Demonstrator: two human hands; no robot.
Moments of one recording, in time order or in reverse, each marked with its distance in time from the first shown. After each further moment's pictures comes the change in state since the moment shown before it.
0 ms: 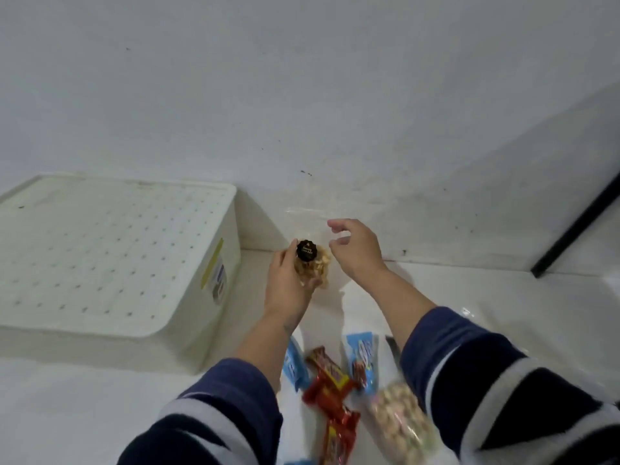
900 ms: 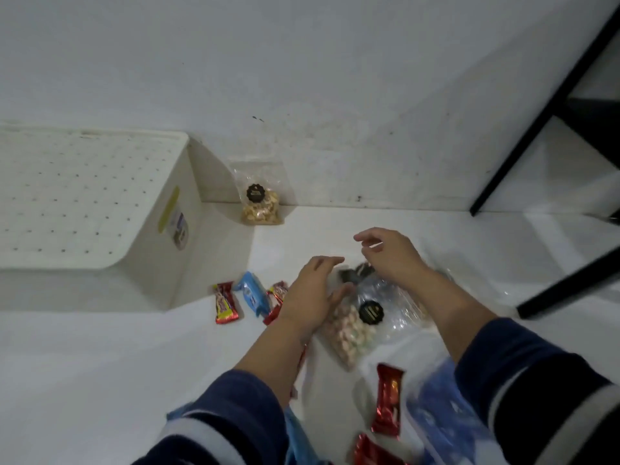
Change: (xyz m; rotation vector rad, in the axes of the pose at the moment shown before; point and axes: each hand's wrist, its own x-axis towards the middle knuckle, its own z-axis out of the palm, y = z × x) left_hand -0.125 0.048 0.056 0.087 -0.349 0.242; right_hand -0.110 0.074 -0.105 -0.253 -0.105 0.197
